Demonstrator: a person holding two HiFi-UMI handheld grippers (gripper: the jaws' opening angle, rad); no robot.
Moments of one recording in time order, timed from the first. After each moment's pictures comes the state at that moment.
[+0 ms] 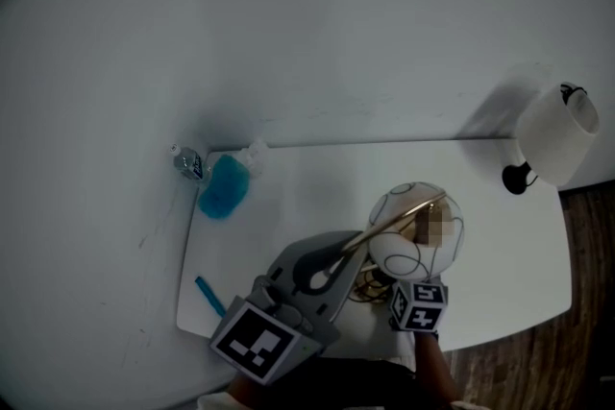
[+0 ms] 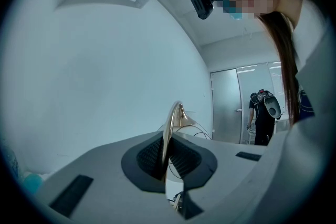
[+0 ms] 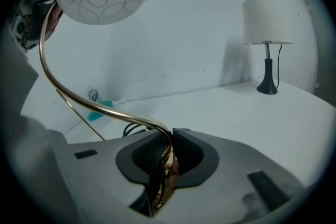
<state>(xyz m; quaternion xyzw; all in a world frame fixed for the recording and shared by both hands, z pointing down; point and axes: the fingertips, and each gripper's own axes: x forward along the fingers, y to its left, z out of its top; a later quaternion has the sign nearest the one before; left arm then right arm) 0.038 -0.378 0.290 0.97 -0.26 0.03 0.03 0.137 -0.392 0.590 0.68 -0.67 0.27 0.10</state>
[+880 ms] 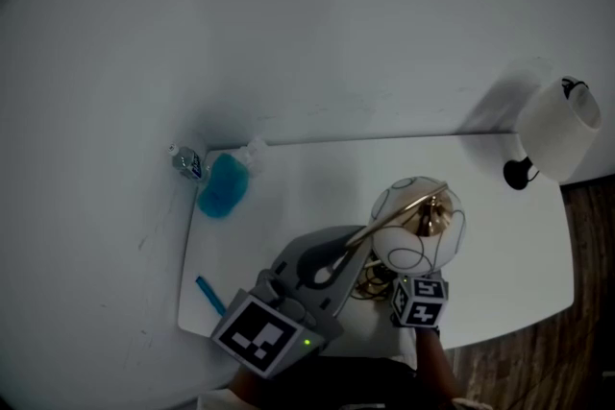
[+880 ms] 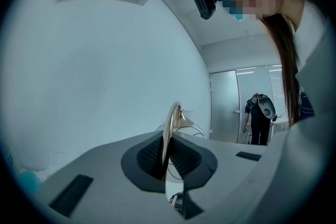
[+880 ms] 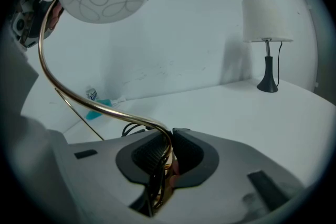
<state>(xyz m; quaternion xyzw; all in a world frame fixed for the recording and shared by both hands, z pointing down) 0.047 -0.383 0.296 0.97 -0.24 0.03 0.05 0.140 -0.395 0.598 0.69 -0.66 0.28 0.10</state>
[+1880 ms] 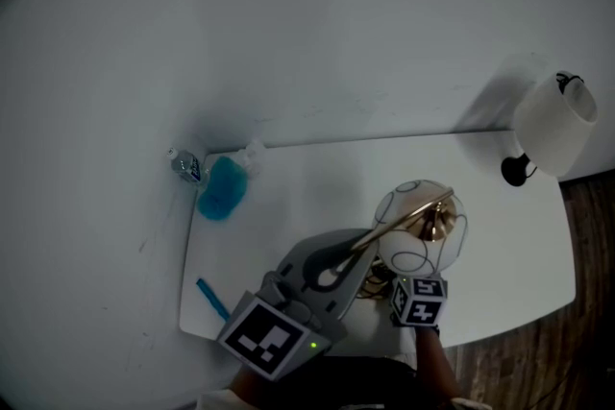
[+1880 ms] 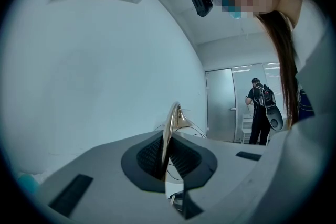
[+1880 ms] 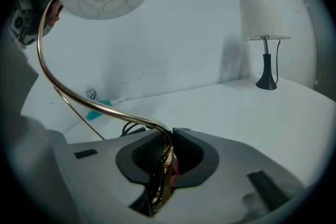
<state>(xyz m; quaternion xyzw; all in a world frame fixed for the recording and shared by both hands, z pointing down) 0.056 -0.373 0.298 0.97 -0.23 0.04 0.03 0.139 -0.393 0.603 0.69 -0.66 0.28 0.10</state>
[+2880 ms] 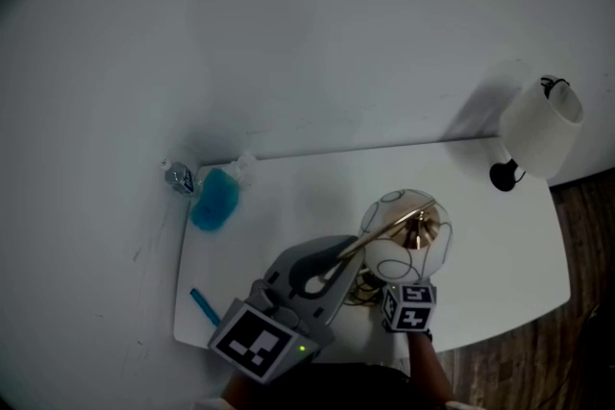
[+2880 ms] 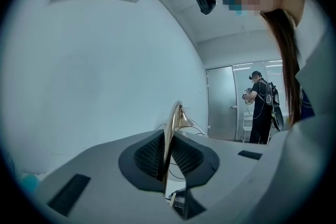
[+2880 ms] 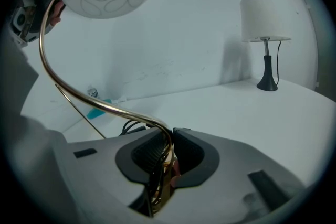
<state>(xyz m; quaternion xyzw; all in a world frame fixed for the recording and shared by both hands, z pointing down) 0.054 -0.370 0.299 0.97 -0.23 0.05 0.03 0.139 -0.392 0.605 0.68 -0.67 0.27 0.10</state>
